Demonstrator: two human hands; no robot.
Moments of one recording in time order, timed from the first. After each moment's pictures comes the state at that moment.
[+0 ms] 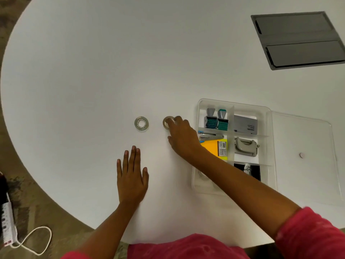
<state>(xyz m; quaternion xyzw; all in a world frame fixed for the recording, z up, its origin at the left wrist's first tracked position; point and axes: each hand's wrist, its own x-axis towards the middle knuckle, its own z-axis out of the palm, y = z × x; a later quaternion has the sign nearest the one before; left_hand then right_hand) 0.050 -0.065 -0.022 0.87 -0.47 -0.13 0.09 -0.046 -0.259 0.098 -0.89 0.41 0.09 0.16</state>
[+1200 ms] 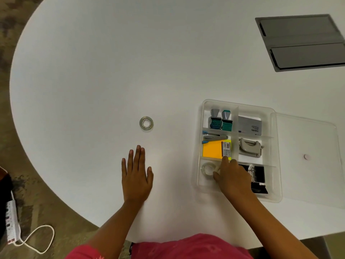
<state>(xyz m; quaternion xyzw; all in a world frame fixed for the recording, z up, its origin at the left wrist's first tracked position) 0.050 -0.065 -0.021 0.87 -0.48 -0.13 0.10 -0.162 -0.212 0.121 -0.74 0.60 0.26 0.14</state>
